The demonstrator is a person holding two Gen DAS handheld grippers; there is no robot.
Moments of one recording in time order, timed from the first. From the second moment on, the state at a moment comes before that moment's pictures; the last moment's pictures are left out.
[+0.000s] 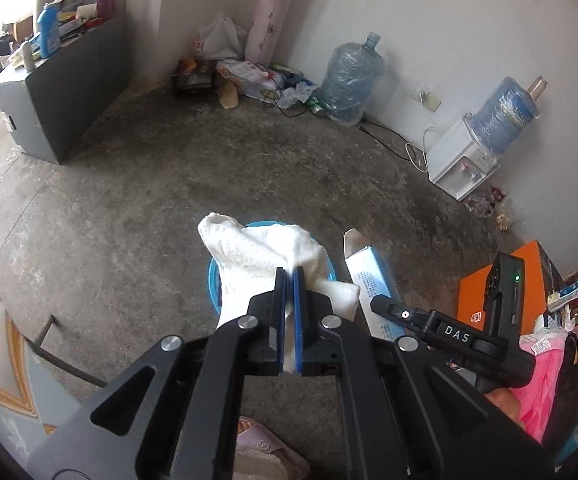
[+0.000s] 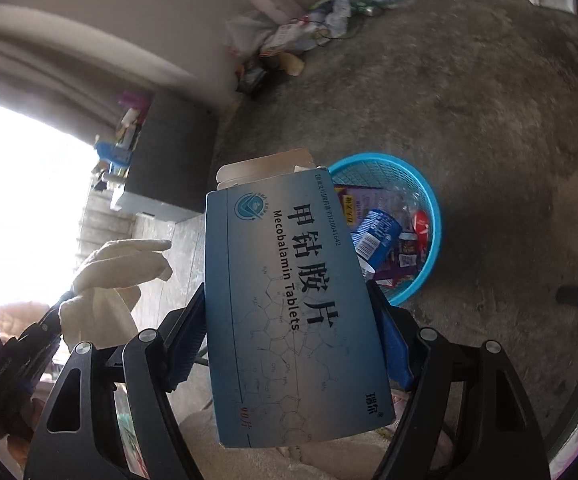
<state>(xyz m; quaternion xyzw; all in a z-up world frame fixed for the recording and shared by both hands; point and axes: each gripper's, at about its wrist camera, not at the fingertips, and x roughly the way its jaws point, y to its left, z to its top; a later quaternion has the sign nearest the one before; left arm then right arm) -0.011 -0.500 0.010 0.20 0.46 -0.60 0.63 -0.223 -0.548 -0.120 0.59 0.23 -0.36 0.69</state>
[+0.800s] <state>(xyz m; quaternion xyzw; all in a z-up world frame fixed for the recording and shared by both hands) 0.009 -0.609 -0.091 0.25 0.50 -0.54 0.63 -0.220 -0.599 -0.298 0.73 0.18 -0.41 0.52</state>
